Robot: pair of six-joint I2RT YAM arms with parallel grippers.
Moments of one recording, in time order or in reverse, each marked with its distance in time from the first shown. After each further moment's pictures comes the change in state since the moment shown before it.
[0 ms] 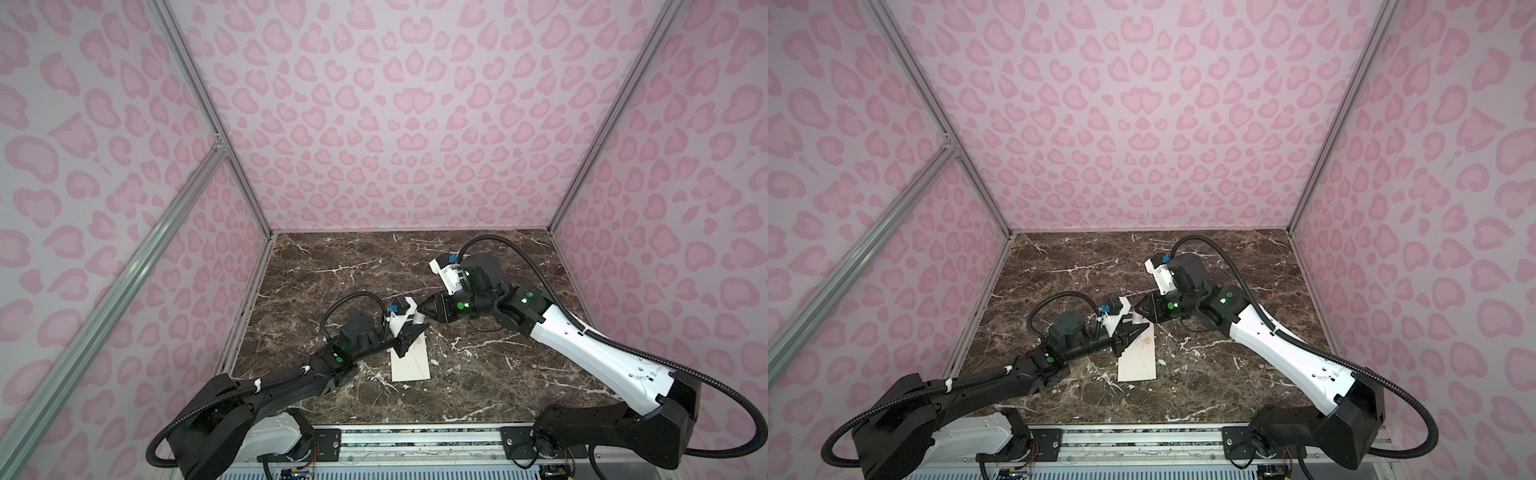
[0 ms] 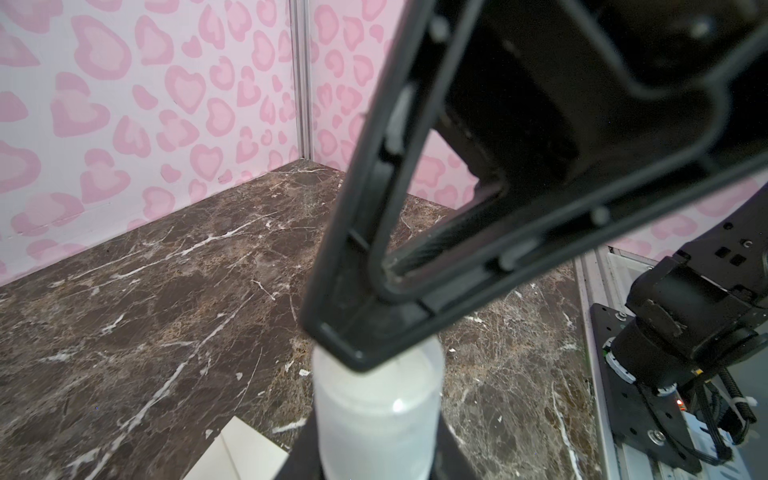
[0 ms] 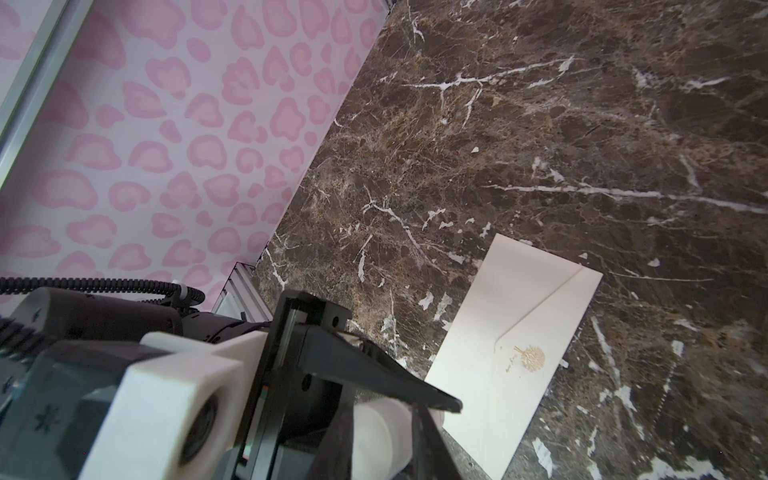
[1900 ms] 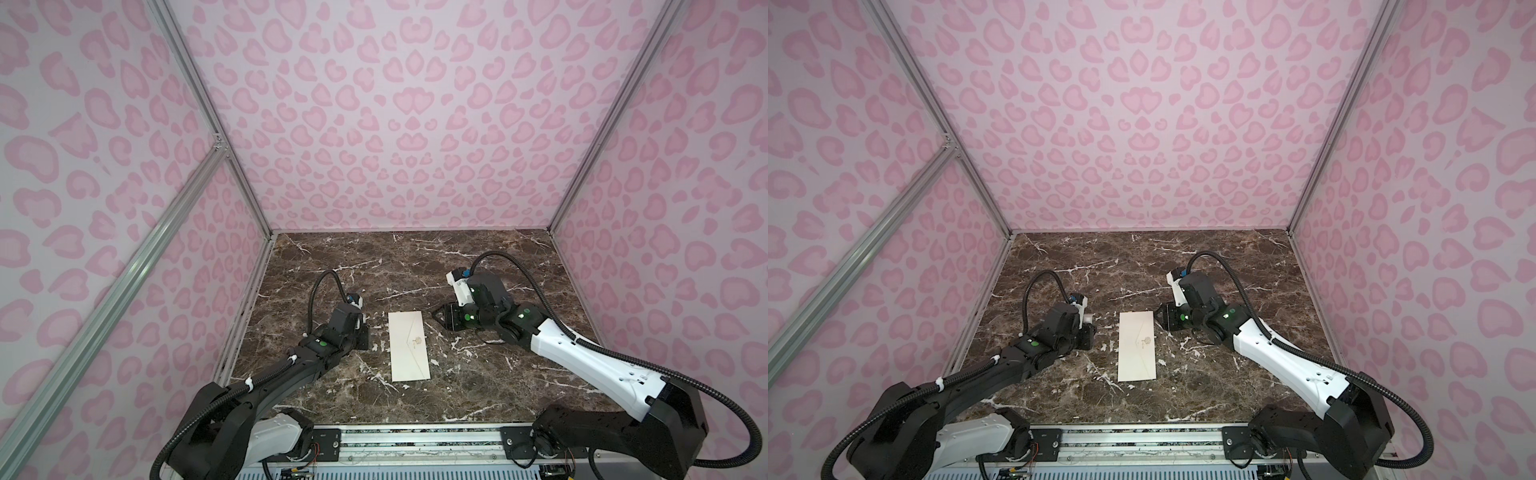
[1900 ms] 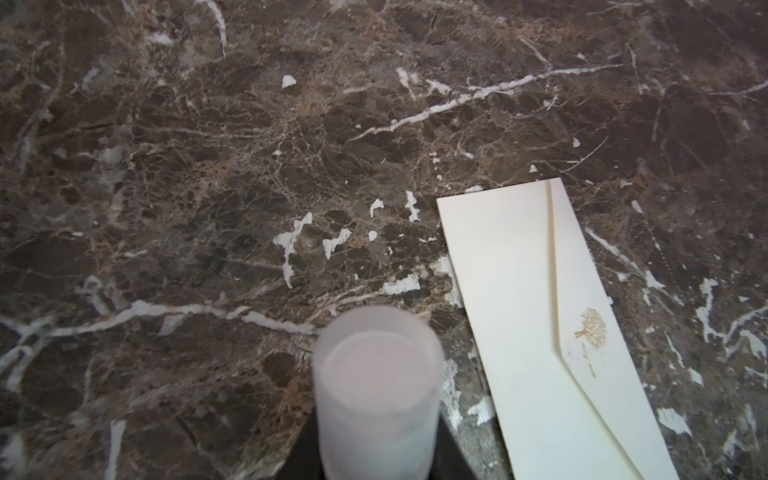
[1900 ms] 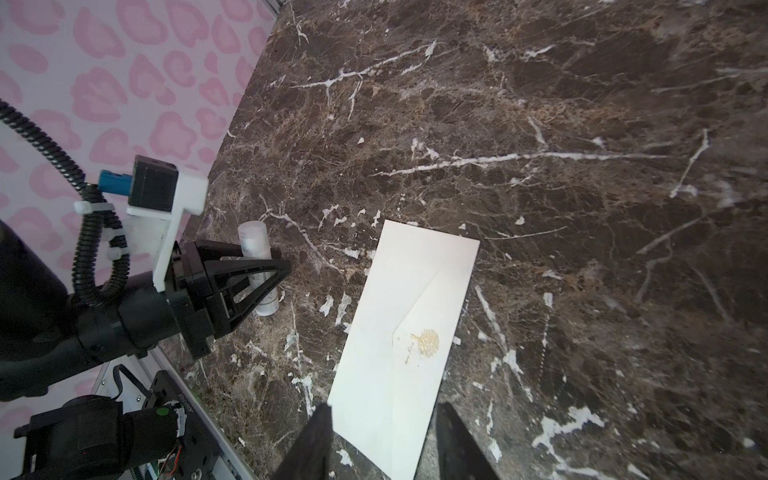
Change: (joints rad) left arm 0.286 0.016 0.042 -0.731 -0.380 -0.349; right arm -0.075 -0.057 -0.276 0.160 0.161 0.018
